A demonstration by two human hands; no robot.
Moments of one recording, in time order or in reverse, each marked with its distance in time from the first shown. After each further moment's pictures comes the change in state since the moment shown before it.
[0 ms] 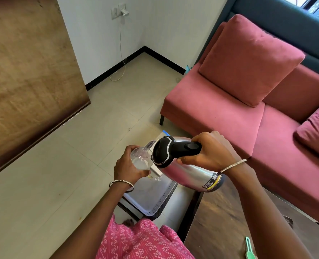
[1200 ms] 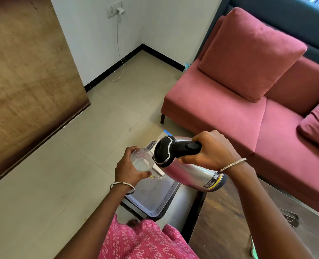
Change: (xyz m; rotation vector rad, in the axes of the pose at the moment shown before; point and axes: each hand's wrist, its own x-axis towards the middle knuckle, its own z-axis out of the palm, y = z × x) left_hand 0.006 -0.002 -0.004 0.033 -0.026 0.000; right_hand 0.010 0.002 0.006 -0.013 -0.001 0.016
